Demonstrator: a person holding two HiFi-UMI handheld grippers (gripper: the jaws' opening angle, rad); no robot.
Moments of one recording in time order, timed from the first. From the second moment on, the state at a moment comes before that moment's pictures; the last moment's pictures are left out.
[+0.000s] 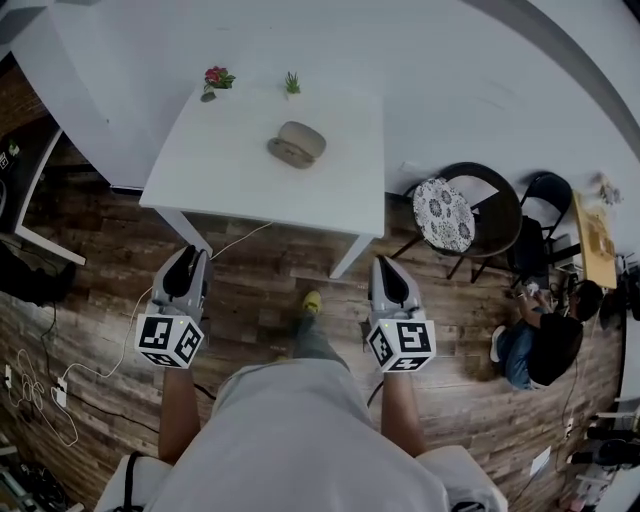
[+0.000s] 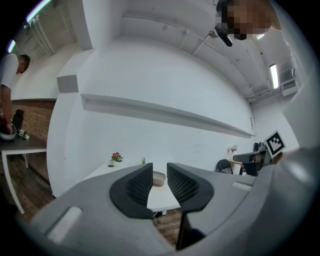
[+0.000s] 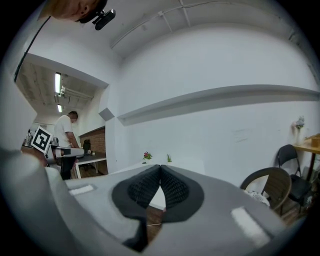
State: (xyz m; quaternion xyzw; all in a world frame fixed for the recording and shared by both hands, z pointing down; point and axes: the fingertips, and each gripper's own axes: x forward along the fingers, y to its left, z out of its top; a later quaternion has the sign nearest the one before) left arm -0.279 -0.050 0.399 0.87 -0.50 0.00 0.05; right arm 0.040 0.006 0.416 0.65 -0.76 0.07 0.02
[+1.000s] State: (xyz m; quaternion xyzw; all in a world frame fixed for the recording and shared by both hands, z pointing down) left arm -0.165 -0.302 0.423 0.87 -0.48 0.07 0.07; right arm 0.135 -0.256 0.454 0.63 -0.76 0.13 0.03
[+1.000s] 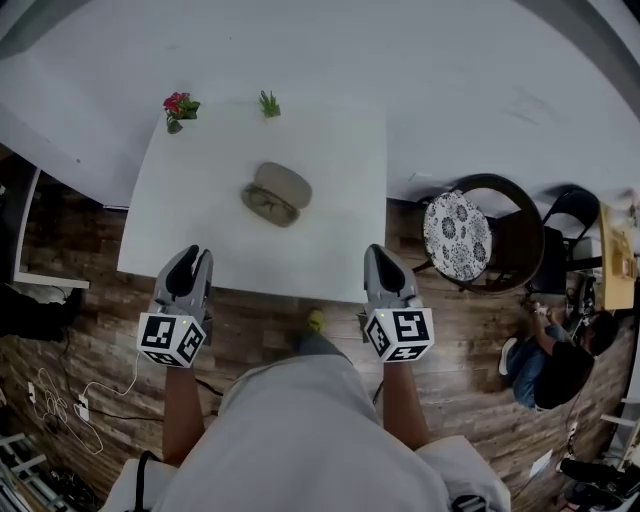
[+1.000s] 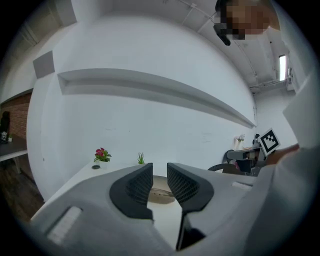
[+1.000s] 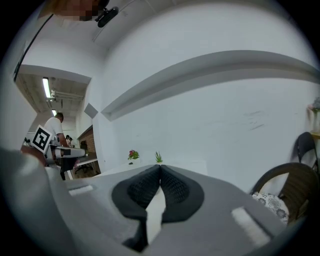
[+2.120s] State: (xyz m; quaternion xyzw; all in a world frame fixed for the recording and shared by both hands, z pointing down) left arm -0.110 -0.420 0.445 0.93 -0.34 0.14 0.08; right arm 0.164 -0.335 0.464 0.68 -0.71 0.16 0.02
